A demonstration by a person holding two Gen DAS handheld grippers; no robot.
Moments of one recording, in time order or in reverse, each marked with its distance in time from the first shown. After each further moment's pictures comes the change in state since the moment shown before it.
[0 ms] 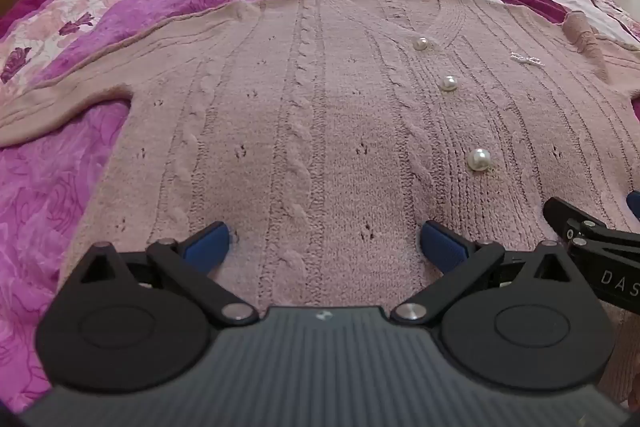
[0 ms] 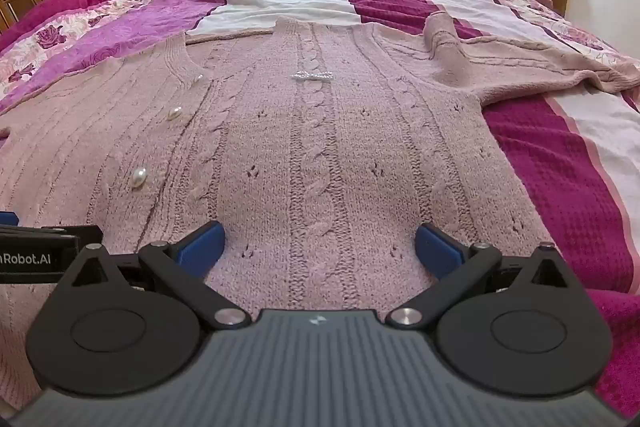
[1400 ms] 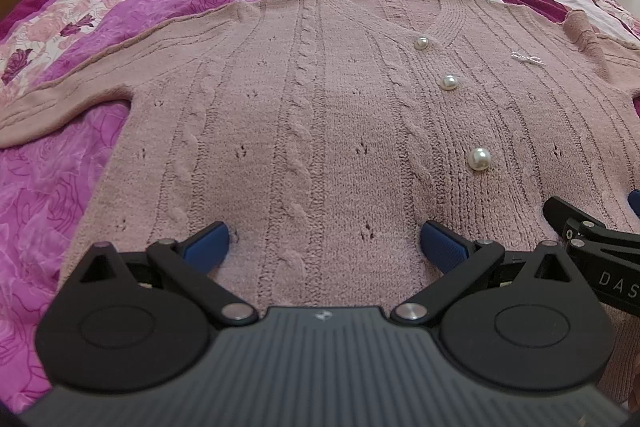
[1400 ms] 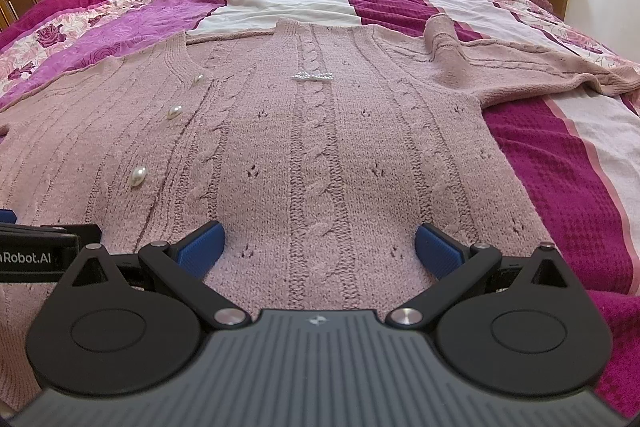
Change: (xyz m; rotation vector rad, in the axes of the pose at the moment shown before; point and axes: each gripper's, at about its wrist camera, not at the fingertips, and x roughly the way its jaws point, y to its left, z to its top) left arm 0.000 0.000 0.000 0.003 -0.002 0.003; right arm 0.001 0.000 0.000 -0.005 -0.003 -0.004
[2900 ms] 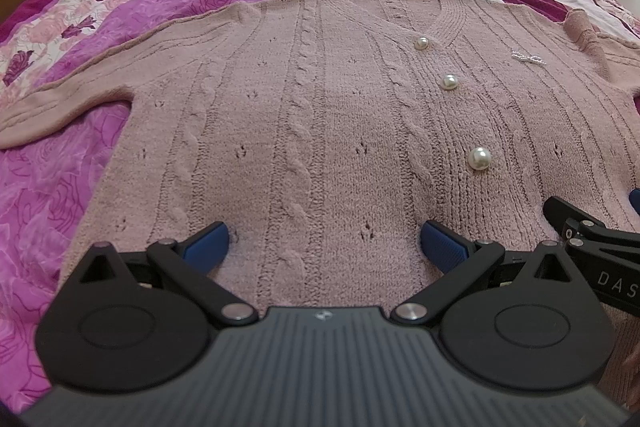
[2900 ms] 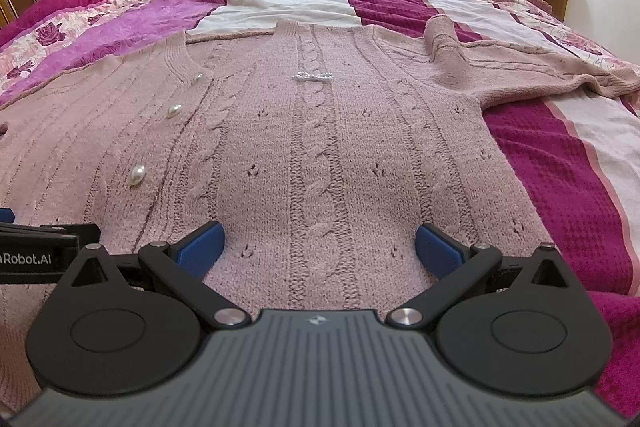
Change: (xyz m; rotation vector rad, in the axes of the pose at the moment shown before) left arm 0.000 0.000 0.000 0.002 -0.002 0.002; right arm -0.001 0.003 -0.002 -0.004 -0.003 -0.004
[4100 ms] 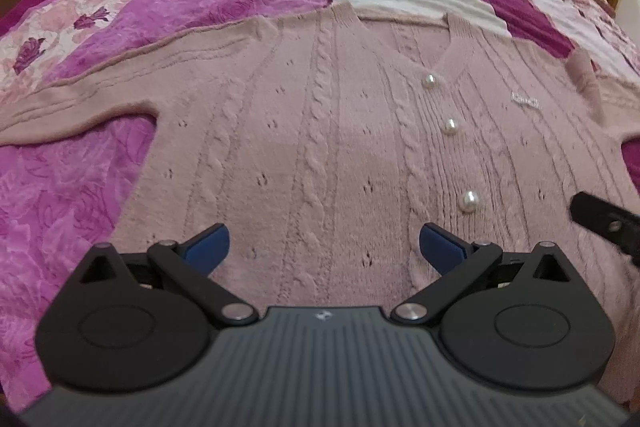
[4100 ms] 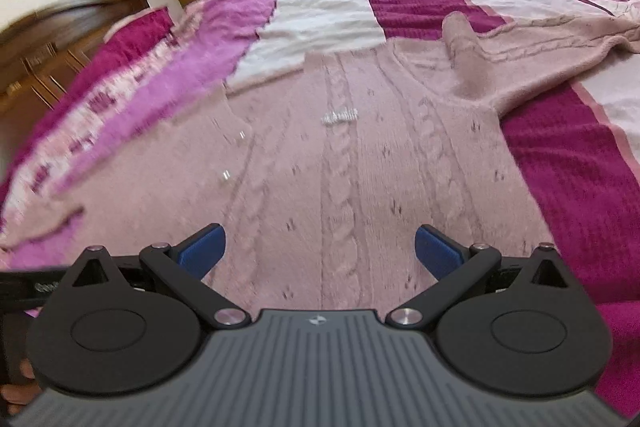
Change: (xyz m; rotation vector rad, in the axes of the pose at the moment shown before) left arm -0.025 0.015 0.029 -0.084 0.017 -0.018; right arm -0.027 -0.047 0.036 0.207 0.000 0.274
